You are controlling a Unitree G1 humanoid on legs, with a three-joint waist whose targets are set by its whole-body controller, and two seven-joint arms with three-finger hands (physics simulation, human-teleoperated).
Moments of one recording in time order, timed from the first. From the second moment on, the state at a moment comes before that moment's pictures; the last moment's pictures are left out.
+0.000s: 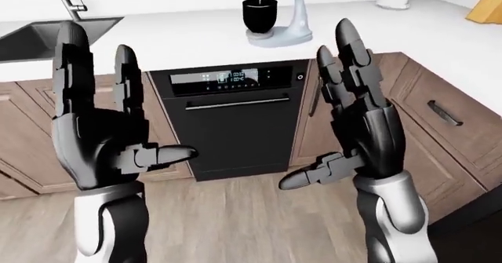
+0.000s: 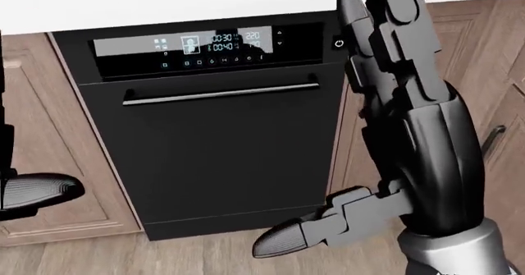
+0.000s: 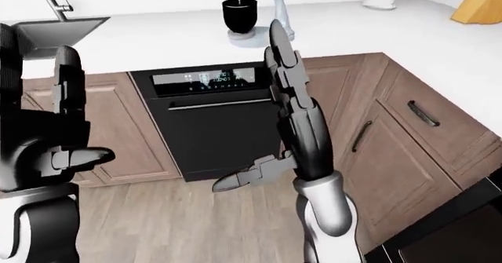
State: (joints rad) left arm -0.16 0.09 0.19 -0.78 -0.58 0.25 0.18; right arm -0.18 -0.01 0.06 -0.73 -0.02 0.25 0.19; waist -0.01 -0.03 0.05
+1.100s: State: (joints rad) left arm -0.15 0.09 0.19 -0.78 -0.59 0.26 0.19; right arm -0.18 -0.01 0.05 -0.74 0.00 0.28 0.18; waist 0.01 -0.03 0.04
